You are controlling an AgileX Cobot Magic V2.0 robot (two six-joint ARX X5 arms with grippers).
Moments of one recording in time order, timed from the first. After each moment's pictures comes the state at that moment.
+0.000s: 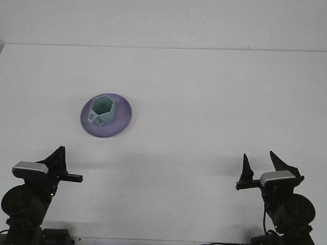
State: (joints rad) left arm 0.00 0.32 0.55 -0.24 0.08 0.01; right arm 0.19 0.29 0.48 -0.32 0.05 0.03
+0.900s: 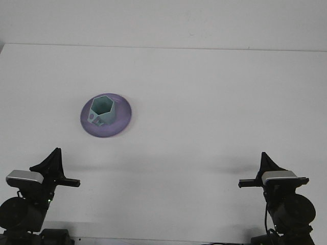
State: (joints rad) left arm 0.00 0.21 0.52 -0.20 0.08 0.01; right arm 0.19 0.29 0.48 -0.33 0.14 0.00
